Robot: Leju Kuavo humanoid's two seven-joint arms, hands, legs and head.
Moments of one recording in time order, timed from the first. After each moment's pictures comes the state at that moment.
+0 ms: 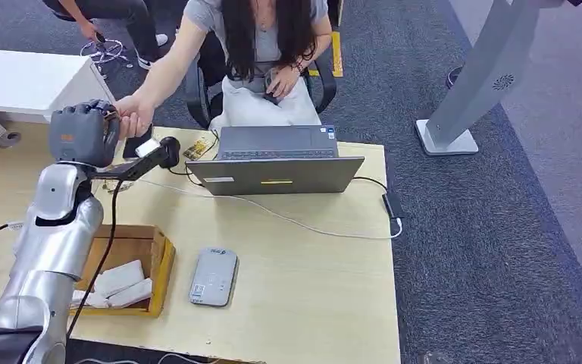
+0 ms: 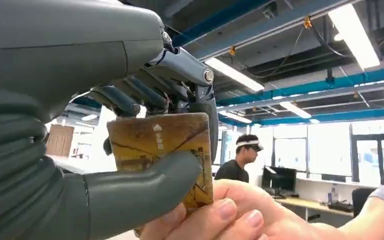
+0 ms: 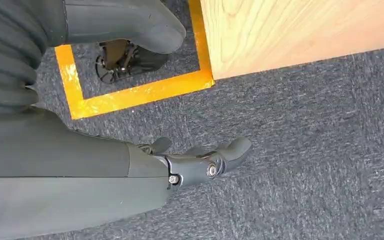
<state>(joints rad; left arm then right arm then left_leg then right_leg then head) -0.62 0.21 -0.08 -1.05 -1.32 0.41 0.03 -0.17 0.16 -1.00 -0.23 0.77 -0.10 -0.39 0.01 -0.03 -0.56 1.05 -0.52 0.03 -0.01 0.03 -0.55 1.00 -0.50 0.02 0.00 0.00</state>
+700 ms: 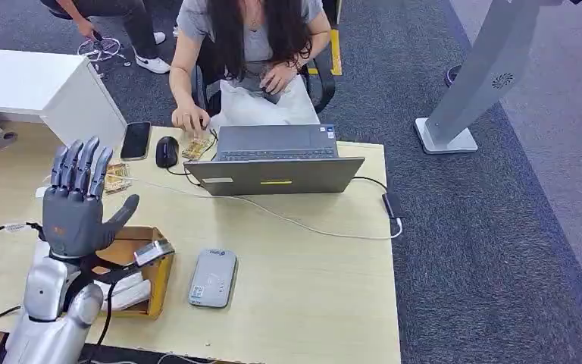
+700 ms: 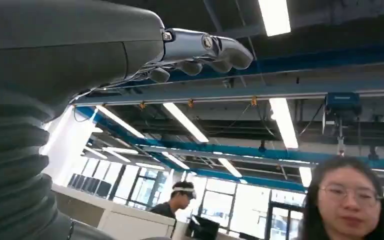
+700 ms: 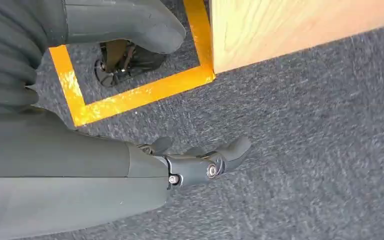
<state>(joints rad) -0.05 0.20 -0.08 -1.66 -1.17 0.68 -0.20 -0.13 0.16 -1.02 -0.23 0.69 -0.10 -0.44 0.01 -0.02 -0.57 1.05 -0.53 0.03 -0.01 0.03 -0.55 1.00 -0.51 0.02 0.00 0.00</state>
